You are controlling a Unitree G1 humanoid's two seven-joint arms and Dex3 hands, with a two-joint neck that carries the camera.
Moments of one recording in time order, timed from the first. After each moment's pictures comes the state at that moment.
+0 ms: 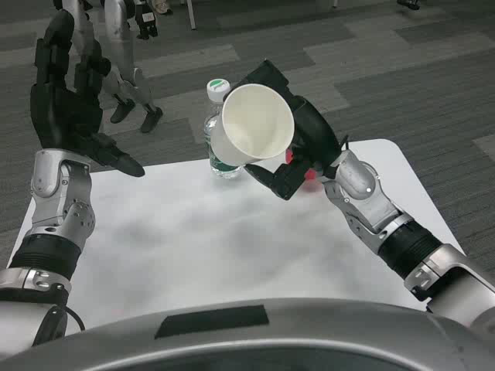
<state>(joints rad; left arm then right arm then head) -0.46 0.24 -0.07 0.55 -0.66 -0.59 -0.23 -0.28 -0.49 0.45 0.16 0.43 -0.71 0.17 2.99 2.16</state>
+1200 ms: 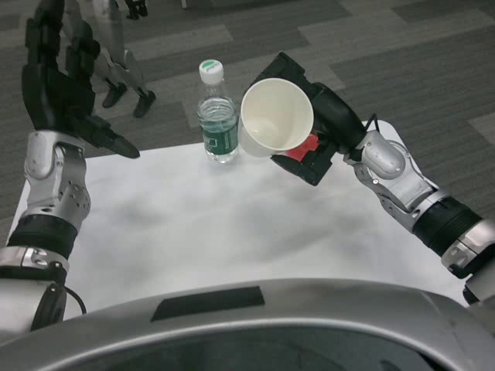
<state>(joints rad) -0.50 0.24 -0.08 0.62 -0.65 -0.59 -0.23 -0.24 -0.70 0.47 0.13 0.44 -0.70 0.17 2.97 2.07</state>
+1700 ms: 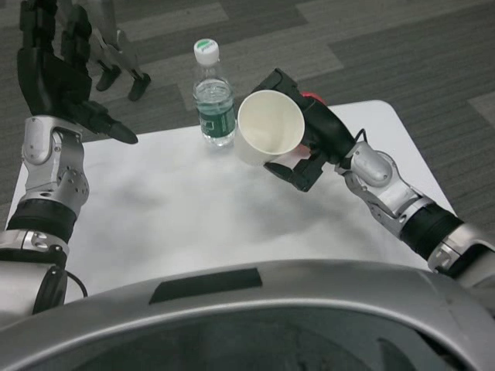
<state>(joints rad) -0.51 0.24 -0.10 0.67 -0.65 -0.60 -0.23 -0.15 -0.62 0.49 0.22 0.43 -0.69 0.17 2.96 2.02</state>
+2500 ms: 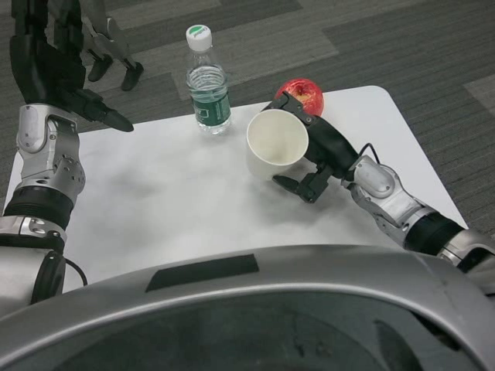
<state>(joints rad) -0.55 0.24 -0.12 0.73 -0.65 -0.60 -0.23 -0.04 -0.62 0.50 0.29 0.43 -0.69 0.17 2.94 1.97</state>
